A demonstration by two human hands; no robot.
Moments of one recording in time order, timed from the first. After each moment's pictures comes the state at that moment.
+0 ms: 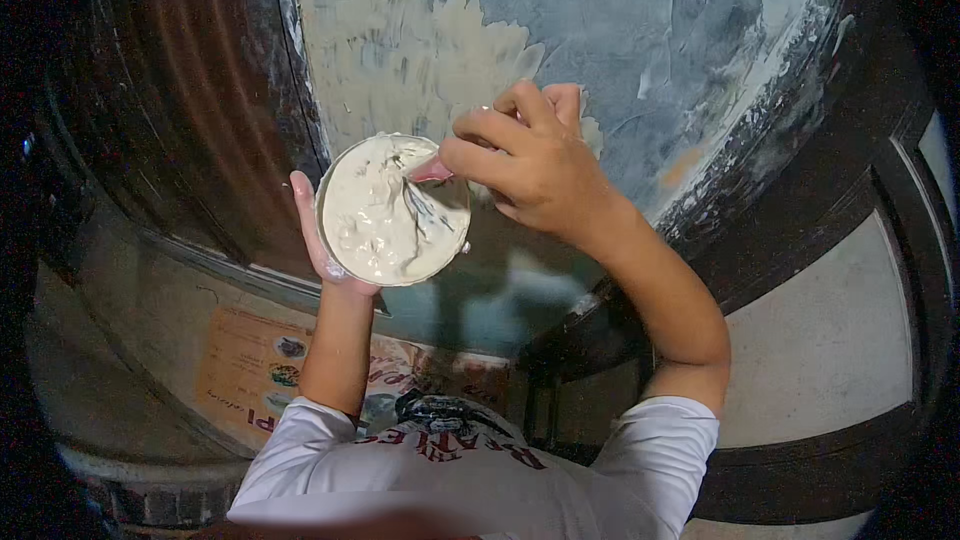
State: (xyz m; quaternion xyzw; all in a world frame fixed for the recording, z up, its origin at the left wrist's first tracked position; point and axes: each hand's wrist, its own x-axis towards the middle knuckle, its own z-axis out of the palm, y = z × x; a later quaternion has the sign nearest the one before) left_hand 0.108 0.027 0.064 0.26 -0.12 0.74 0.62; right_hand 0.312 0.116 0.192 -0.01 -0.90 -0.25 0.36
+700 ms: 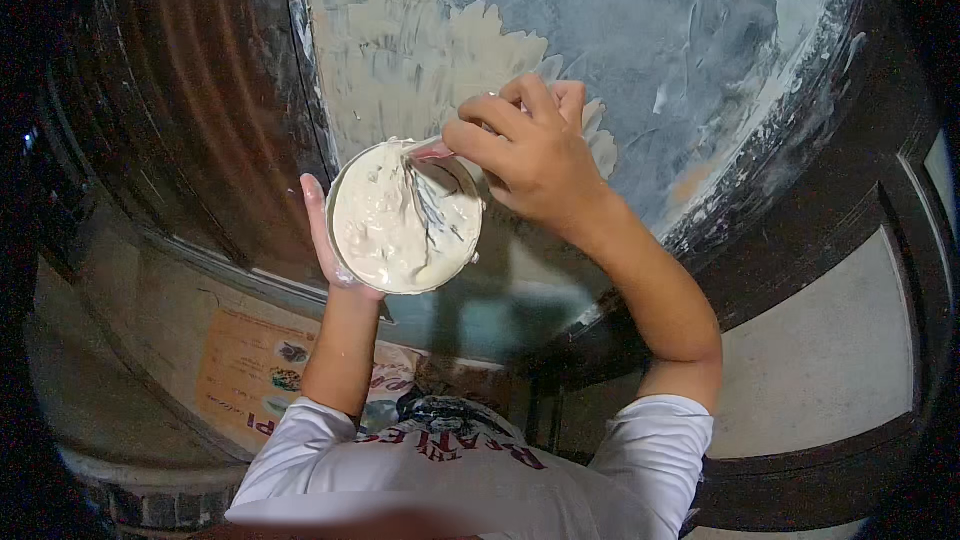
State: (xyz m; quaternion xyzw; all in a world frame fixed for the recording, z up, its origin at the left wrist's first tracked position) left_hand 0.099 0.035 0.062 0.24 -0.09 0.74 0.62; right_hand 0.286 0.131 0.188 -0.04 -0.88 -0.25 0.39
